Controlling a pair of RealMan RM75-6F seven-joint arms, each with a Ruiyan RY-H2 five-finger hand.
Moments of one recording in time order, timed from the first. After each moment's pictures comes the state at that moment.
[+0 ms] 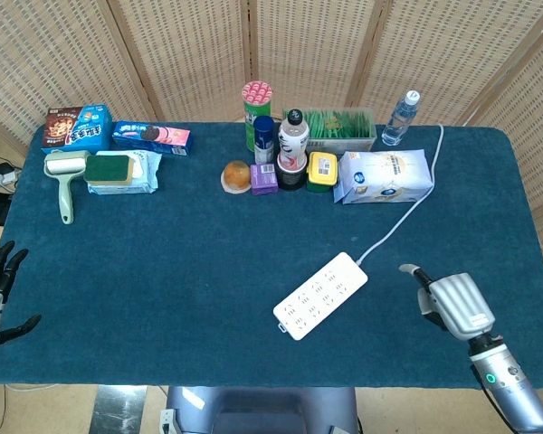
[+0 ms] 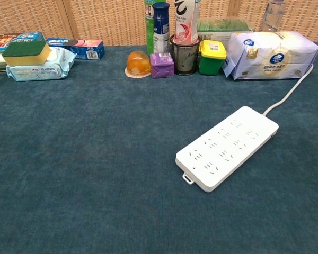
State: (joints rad) left arm -0.06 -1.04 -0.02 -1.71 1.56 1.55 0.15; right arm 0.29 -1.11 0.06 -1.64 -1.67 1.26 -0.02
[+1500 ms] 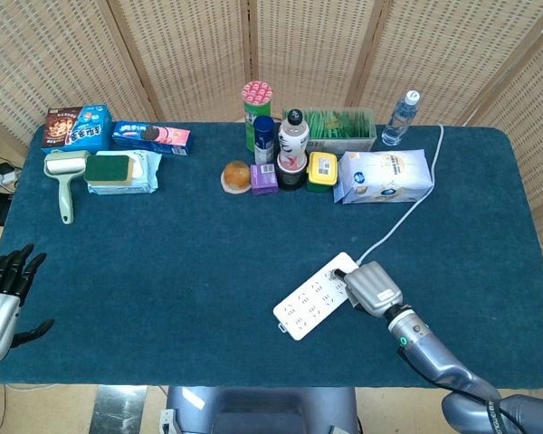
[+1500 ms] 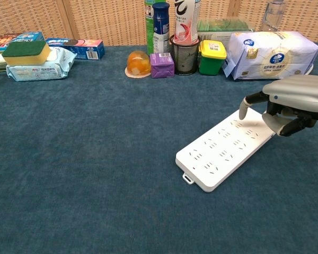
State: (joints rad) left arm -0.07 -1.04 -0.01 -1.77 1.59 1.53 0.20; right arm 0.59 -1.34 0.09 -1.63 -1.33 0.88 -0.36
